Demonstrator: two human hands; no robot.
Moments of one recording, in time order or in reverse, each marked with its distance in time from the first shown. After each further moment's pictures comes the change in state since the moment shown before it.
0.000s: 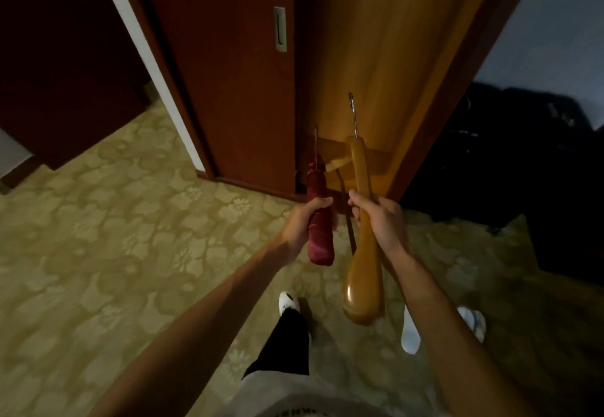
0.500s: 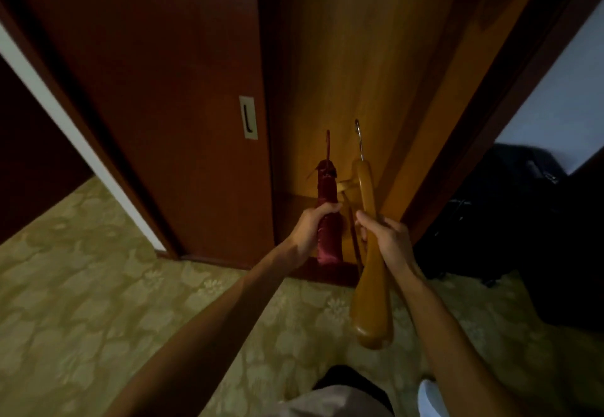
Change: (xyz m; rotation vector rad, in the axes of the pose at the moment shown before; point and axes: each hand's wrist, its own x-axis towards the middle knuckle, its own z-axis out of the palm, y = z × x) left_hand 0.303 0.170 -0.048 0.082 -0.167 -0.020; right_hand 0.280 -0.109 0.031 0.001 0.165 -0.010
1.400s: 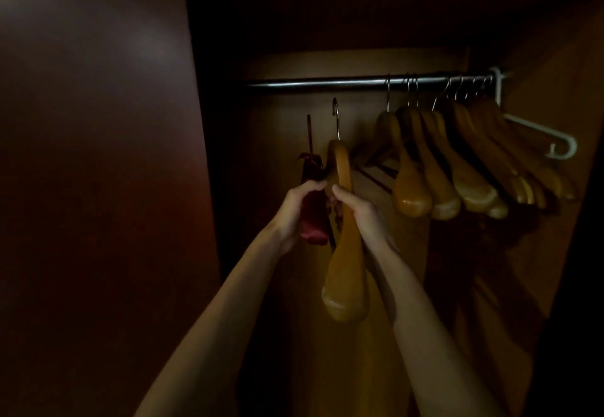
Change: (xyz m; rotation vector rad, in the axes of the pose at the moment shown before) left_hand 0.310 0.442 -0.053 0.330 -0.056 0.560; right_hand 0.402 -0.360 0.073 0.131 -0.004 -0.500
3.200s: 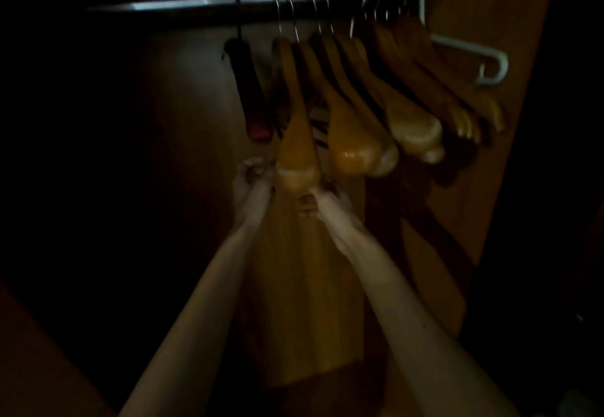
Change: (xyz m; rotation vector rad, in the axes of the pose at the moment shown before) left_hand 0.105 -0.095 0.074 0.011 0.360 0.123; right_hand 0.031 0.065 -0.076 0.108 0.169 0.090
